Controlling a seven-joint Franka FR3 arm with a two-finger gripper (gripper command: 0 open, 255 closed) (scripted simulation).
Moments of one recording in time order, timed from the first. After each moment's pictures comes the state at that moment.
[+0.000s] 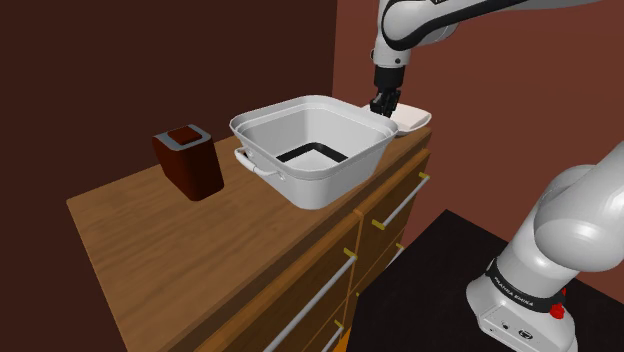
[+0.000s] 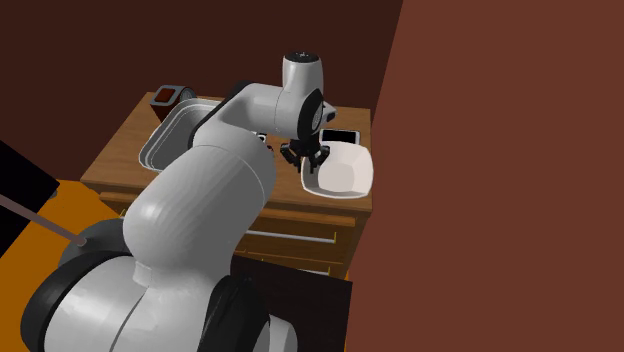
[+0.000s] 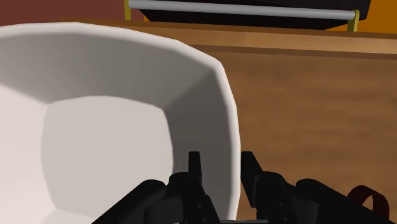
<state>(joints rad) 0.04 -0.28 -0.11 -2.21 -0.05 1.88 -0.18</state>
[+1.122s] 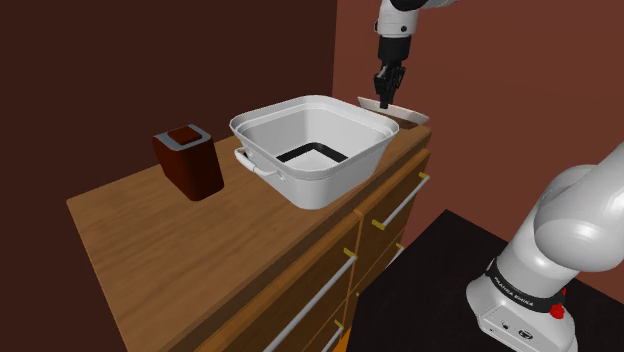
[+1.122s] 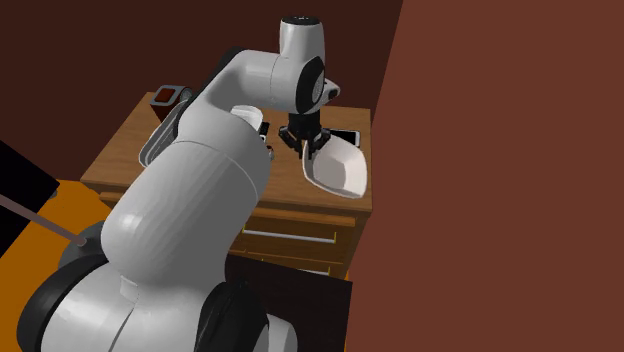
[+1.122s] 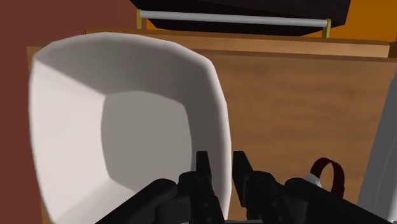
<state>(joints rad) 0.04 -0.29 -0.11 -2.05 -0.05 1.71 -0.19</state>
